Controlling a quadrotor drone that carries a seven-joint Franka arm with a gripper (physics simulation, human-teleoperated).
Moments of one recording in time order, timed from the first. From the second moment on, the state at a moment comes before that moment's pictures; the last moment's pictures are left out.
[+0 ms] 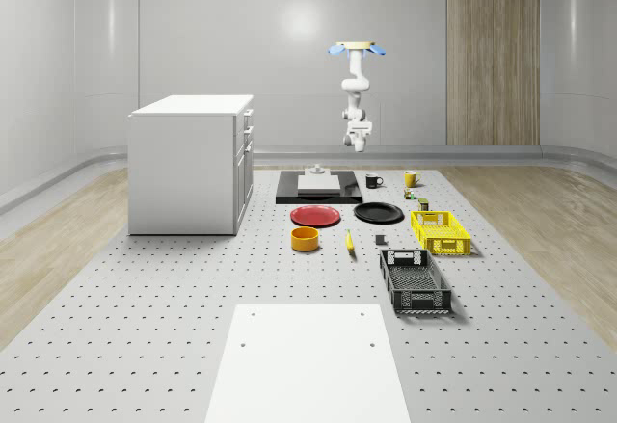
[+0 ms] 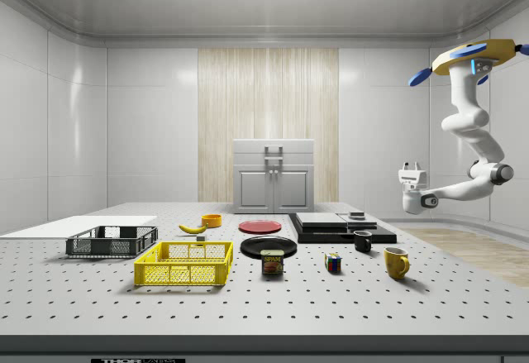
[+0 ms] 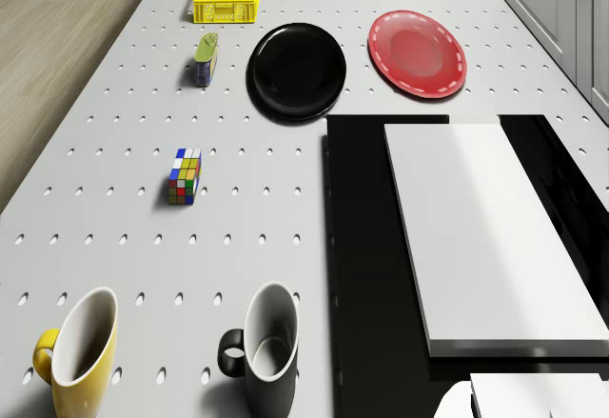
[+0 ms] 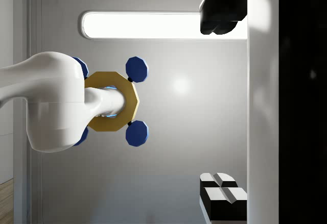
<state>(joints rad) -0.01 -0.71 0.00 -2.07 0.00 1.37 0.78</state>
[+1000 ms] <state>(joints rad) -0.01 -0.71 0.01 -2.05 0.00 1.37 0.78</state>
